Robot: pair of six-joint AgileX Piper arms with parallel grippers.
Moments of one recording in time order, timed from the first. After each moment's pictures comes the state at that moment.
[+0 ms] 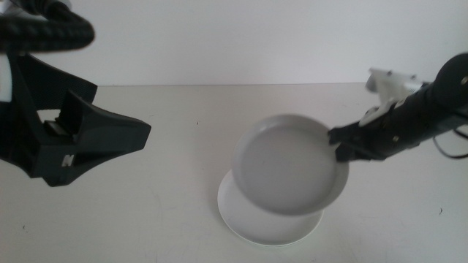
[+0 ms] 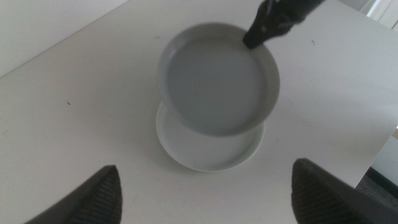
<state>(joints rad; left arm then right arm) -0.43 0.91 -1.17 -0.38 0.99 0.40 0.24 1.62 -1.08 0.47 0.63 -0.18</state>
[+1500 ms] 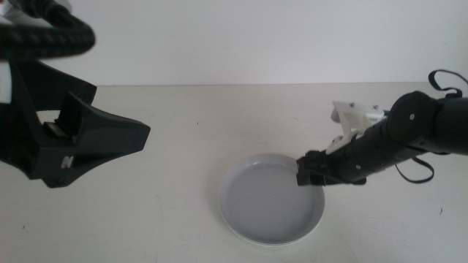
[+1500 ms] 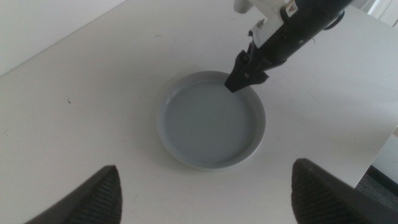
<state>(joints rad) -0.43 0.91 -1.17 -0.38 0.99 0.40 0.37 1.72 -1.00 0.52 0.48 -0.18</state>
